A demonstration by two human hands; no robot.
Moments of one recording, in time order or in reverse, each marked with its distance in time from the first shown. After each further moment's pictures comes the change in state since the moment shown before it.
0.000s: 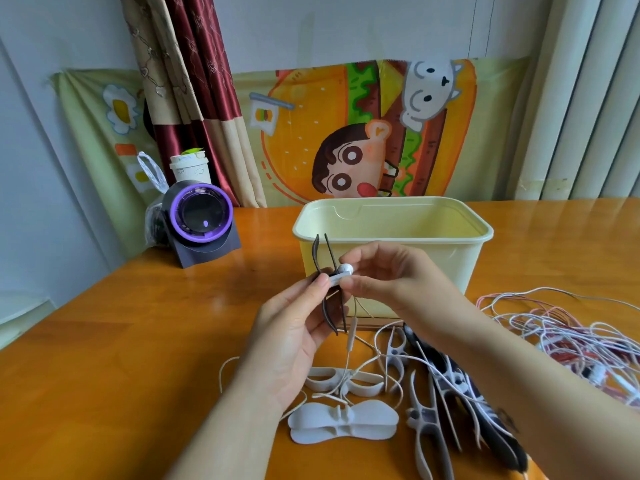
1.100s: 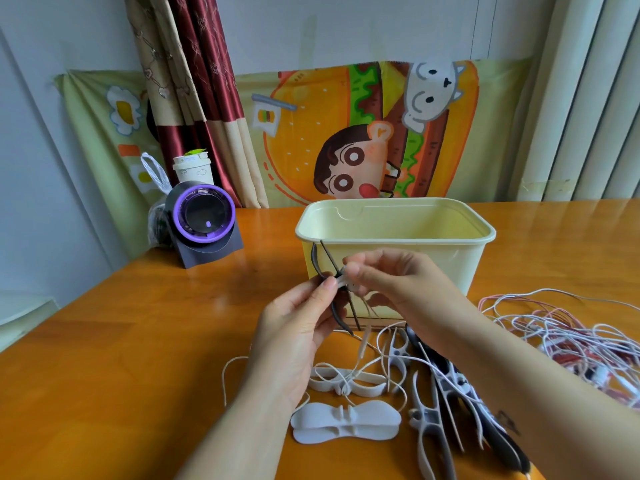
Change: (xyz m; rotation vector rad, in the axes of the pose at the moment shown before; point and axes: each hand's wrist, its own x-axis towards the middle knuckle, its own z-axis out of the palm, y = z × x) left_hand -0.002 -0.006 -0.001 0.106 0.017 0.056; right_hand 0.002 0.003 0.002 -0.039 0.100 0.126
